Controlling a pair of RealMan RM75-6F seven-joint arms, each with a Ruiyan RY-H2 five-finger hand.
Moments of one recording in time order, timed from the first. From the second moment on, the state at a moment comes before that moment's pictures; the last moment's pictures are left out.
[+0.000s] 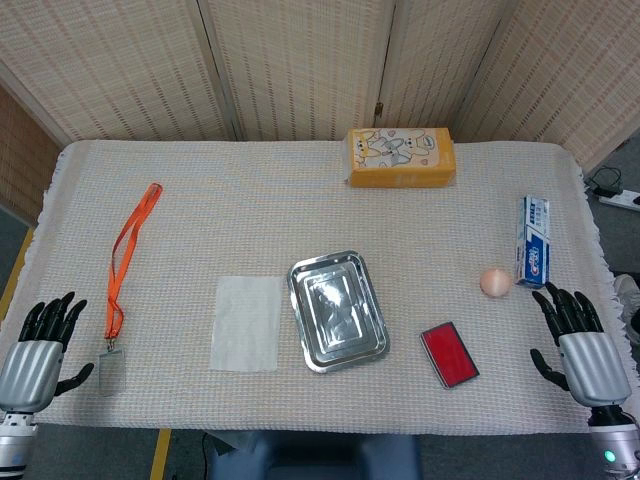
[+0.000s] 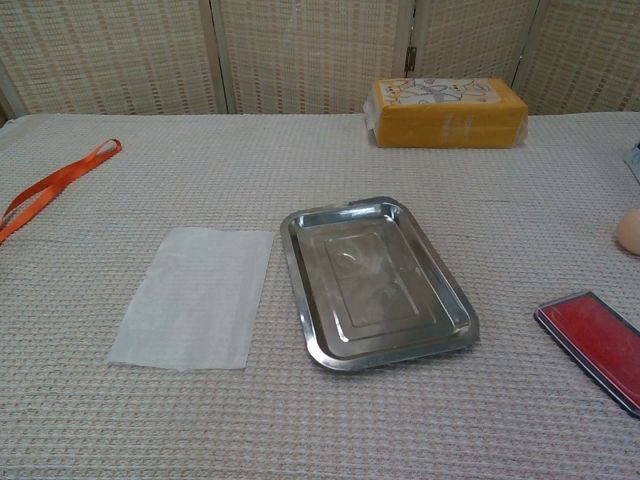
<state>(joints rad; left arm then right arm) -0.10 -1.16 -0.02 -1.61 1.53 1.48 0.17 0.06 -1.09 0.02 -1.66 -1.57 1.49 -0.09</state>
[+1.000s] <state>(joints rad) -0.19 -1.37 0.09 -1.32 1.85 1.49 -0.04 0.01 -1.03 0.01 -1.66 -1.62 1.59 0.05</state>
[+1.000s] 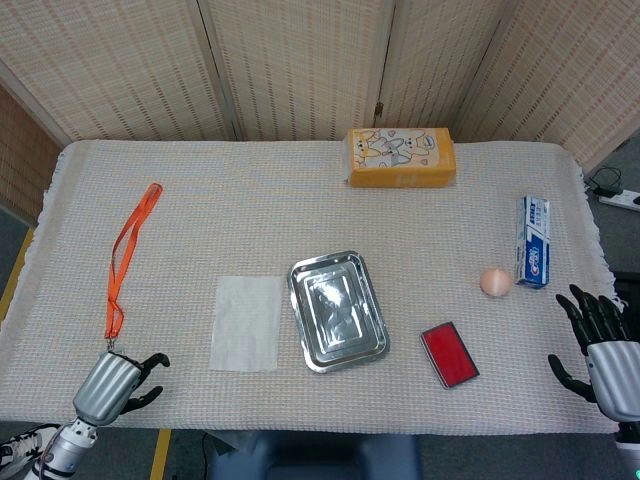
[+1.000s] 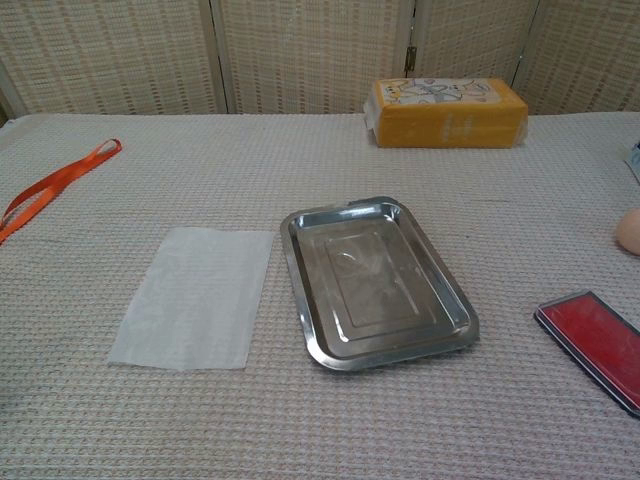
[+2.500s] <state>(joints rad) -0.29 -1.75 0.09 -1.02 1.77 1.37 0.06 0.01 -1.03 0.01 -1.64 -1.66 1.62 0.14</state>
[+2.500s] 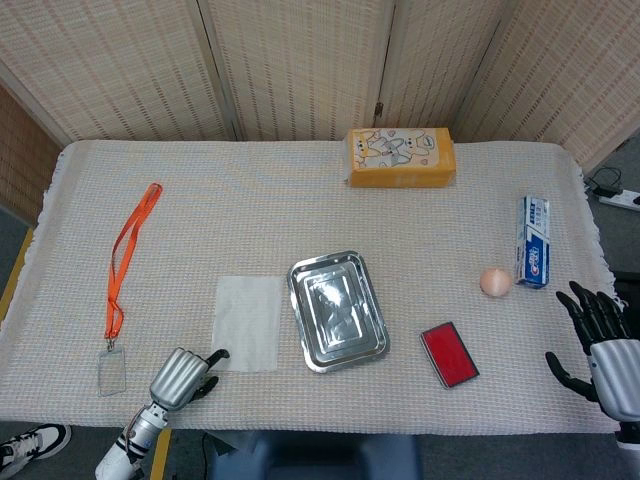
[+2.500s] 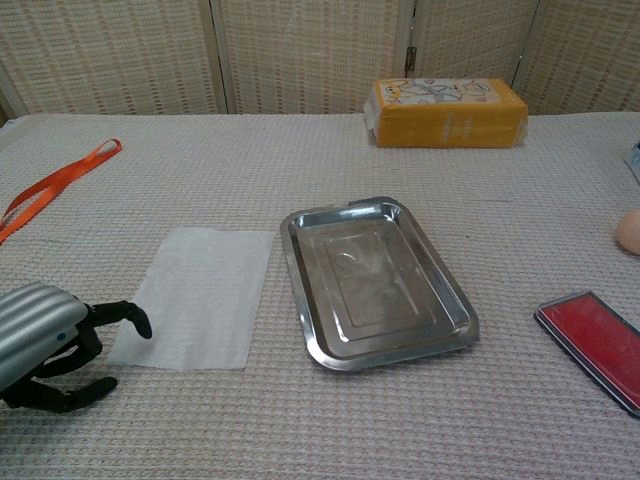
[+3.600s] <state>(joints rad) -0.31 -1.96 0.07 -0.72 1.76 1.52 -0.08 0.00 -1.03 0.01 -1.63 -1.68 1.65 0.17</state>
